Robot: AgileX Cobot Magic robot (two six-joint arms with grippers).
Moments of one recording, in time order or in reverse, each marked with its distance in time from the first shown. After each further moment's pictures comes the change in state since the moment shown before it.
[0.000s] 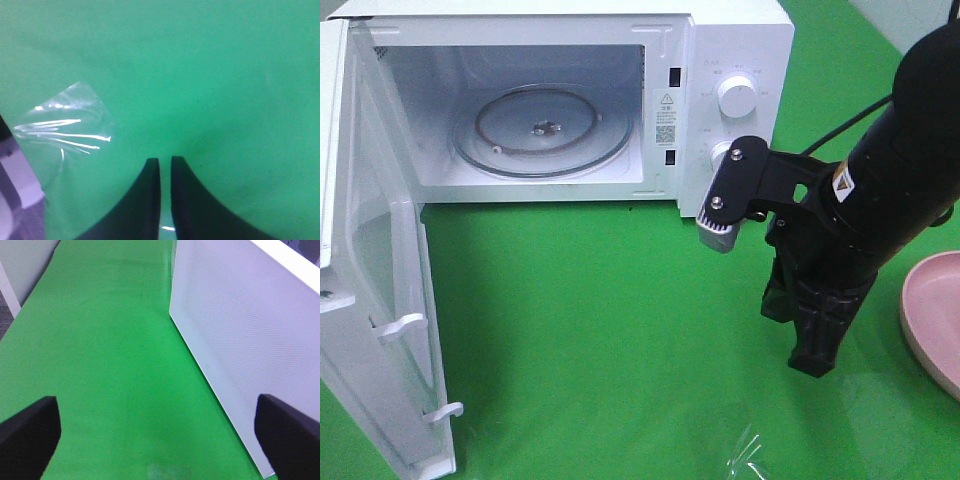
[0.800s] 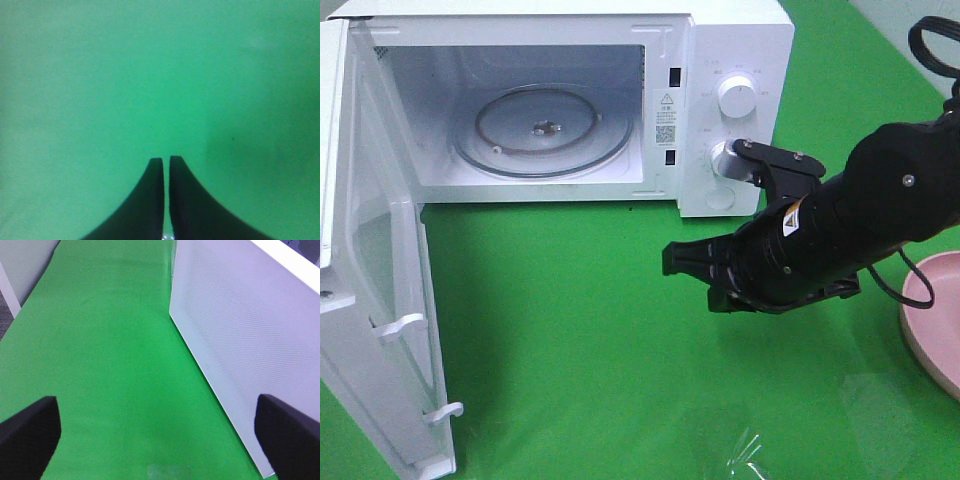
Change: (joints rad) left arm 0.000 0.000 0.000 0.000 0.000 0.000; right arm -0.001 0.141 0.107 0.156 -0.459 1.017
